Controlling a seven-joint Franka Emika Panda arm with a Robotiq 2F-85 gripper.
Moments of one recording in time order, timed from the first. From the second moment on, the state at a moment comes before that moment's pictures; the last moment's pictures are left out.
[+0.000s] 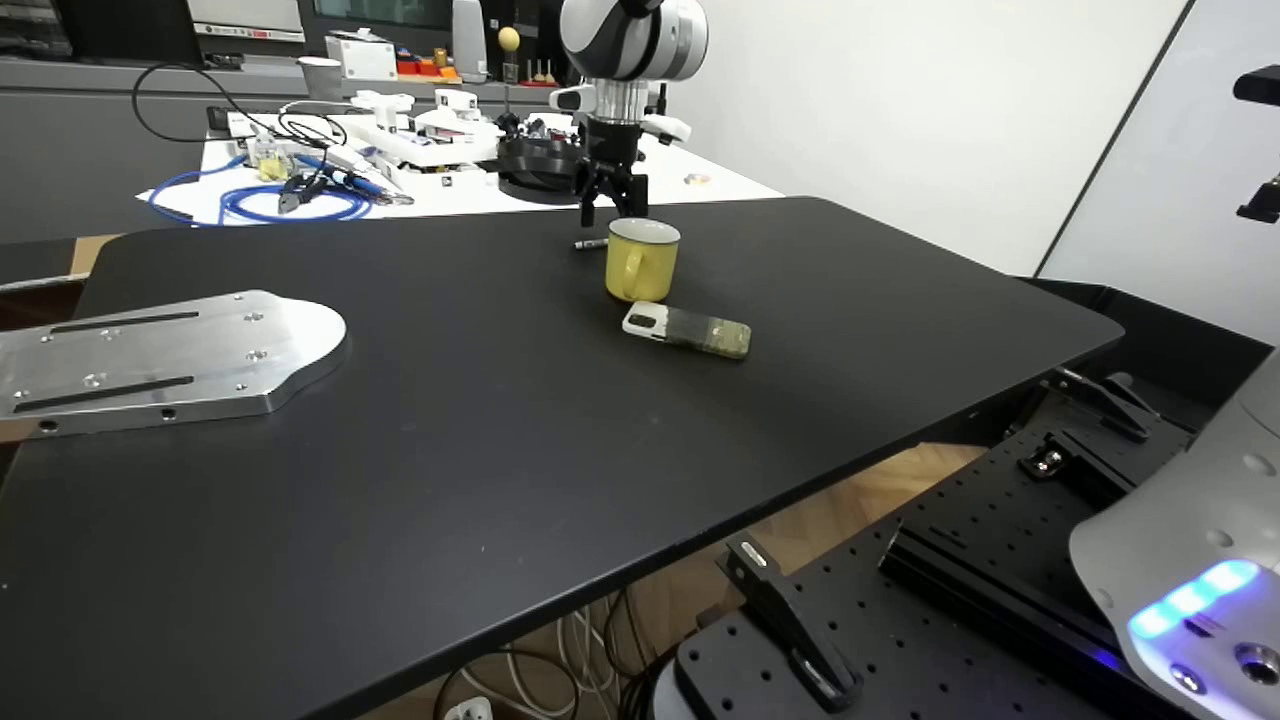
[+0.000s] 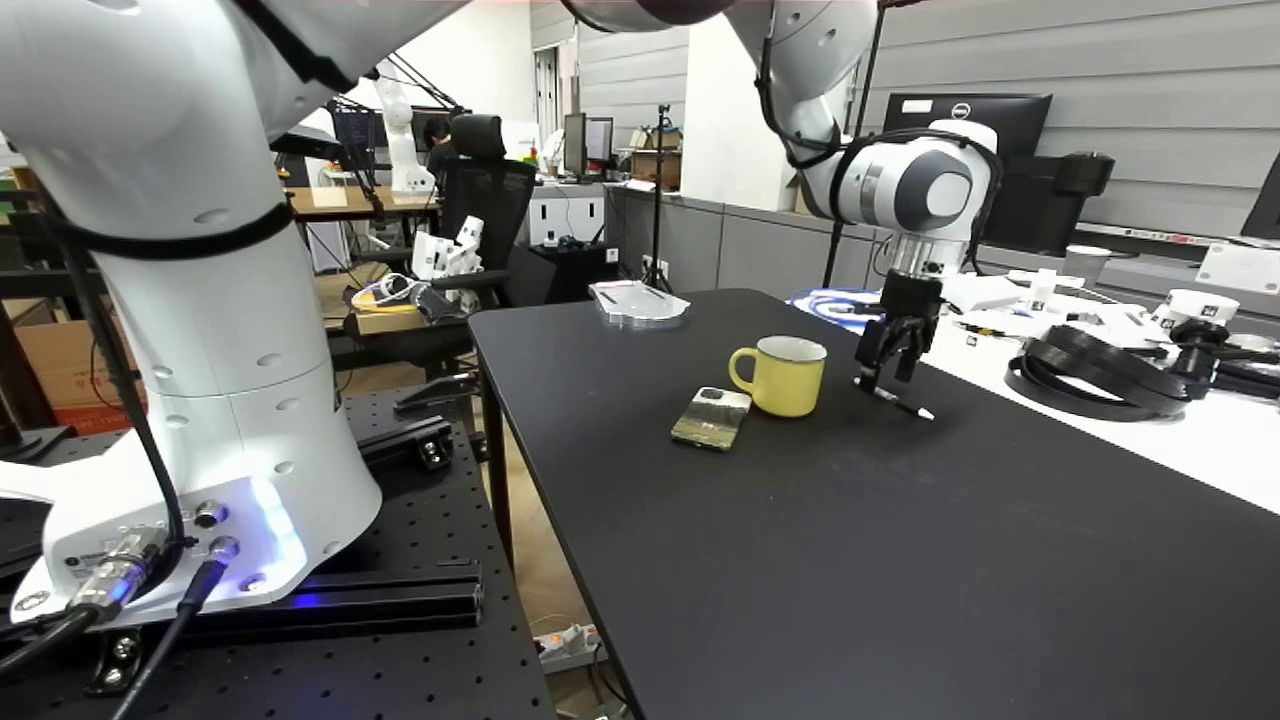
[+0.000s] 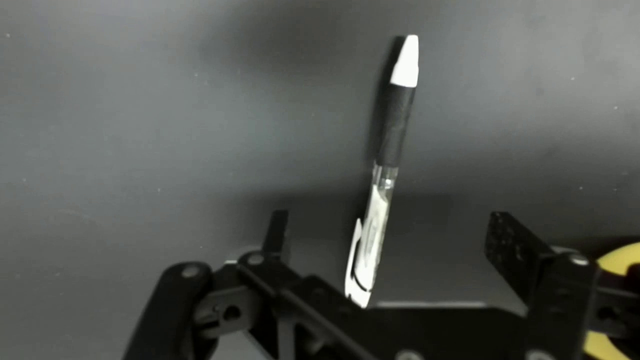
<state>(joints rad) -0.07 1.00 0.12 -1.24 -0.10 2.19 -1.66</state>
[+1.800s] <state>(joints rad) -0.10 0.81 0.14 -1.31 0.01 2.39 -1.61</state>
